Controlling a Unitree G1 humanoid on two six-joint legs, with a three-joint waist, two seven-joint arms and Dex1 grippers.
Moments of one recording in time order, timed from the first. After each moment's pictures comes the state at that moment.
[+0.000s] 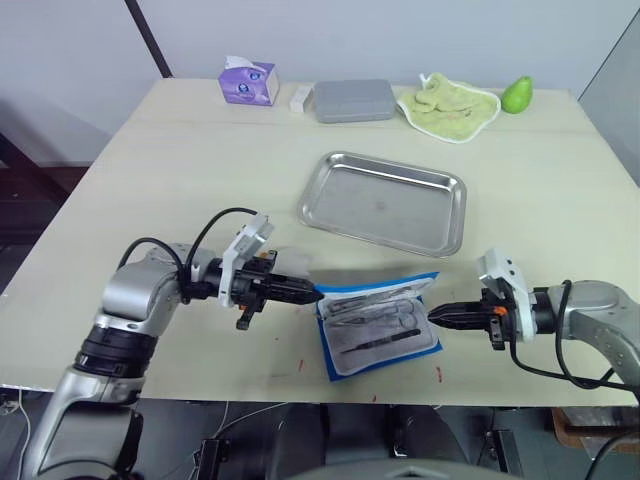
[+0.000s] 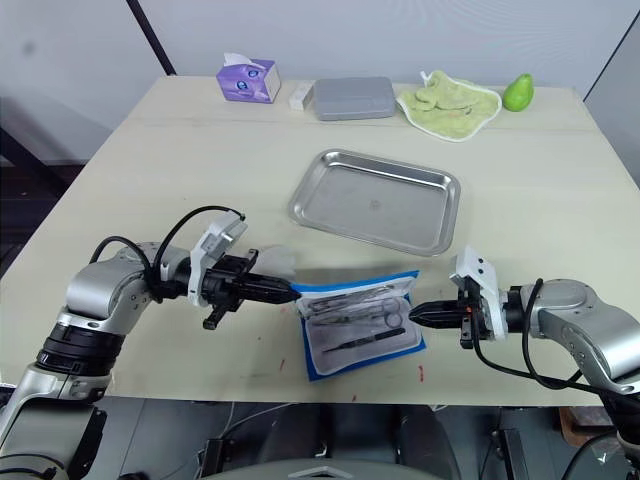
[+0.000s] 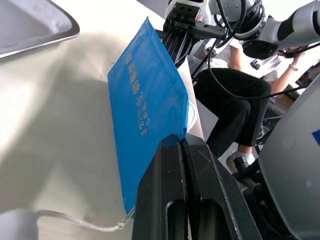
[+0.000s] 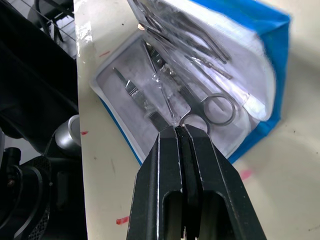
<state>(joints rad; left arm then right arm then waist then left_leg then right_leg) -0.44 0.79 -0.09 -0.03 -0.63 0.79 -1.50 -0.17 -0.85 0.08 -0.42 0.64 0.77 1.07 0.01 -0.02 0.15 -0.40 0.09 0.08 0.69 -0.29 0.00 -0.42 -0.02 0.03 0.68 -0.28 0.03</state>
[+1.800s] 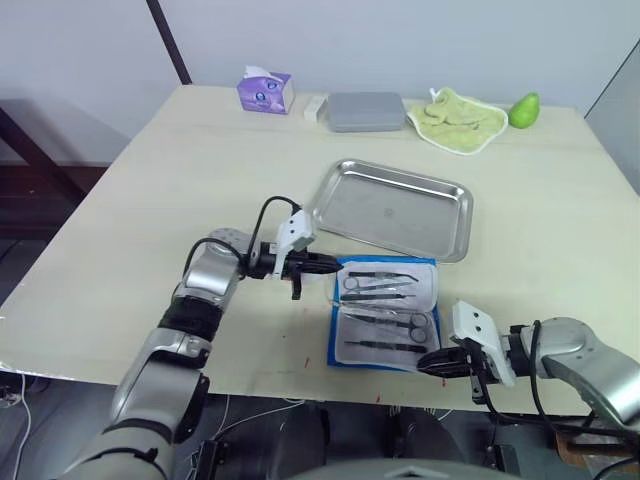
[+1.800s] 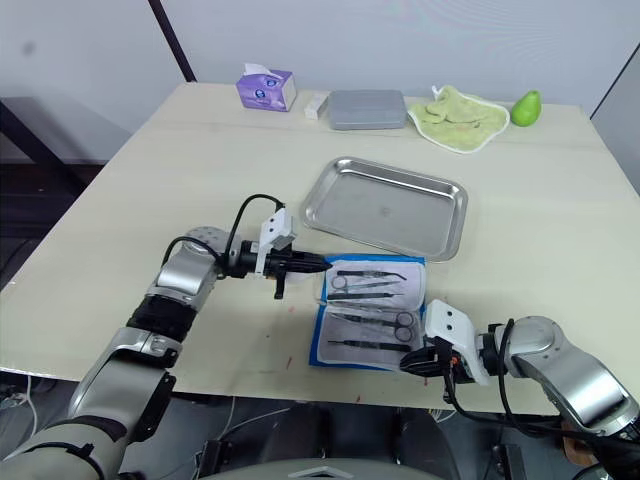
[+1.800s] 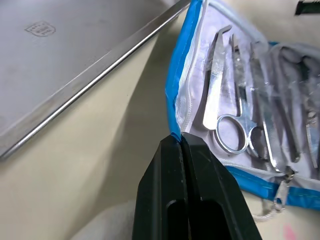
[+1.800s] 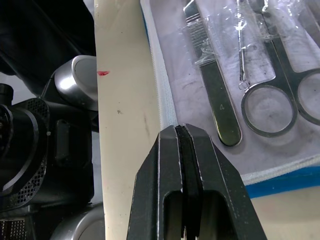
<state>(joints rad) -0.67 0.50 -0.24 0.50 -0.14 0.17 -1.30 -0.02 -0.85 0.27 -0.50 0.39 0.67 1.05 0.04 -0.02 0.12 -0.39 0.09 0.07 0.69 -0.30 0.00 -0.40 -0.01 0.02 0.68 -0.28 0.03</state>
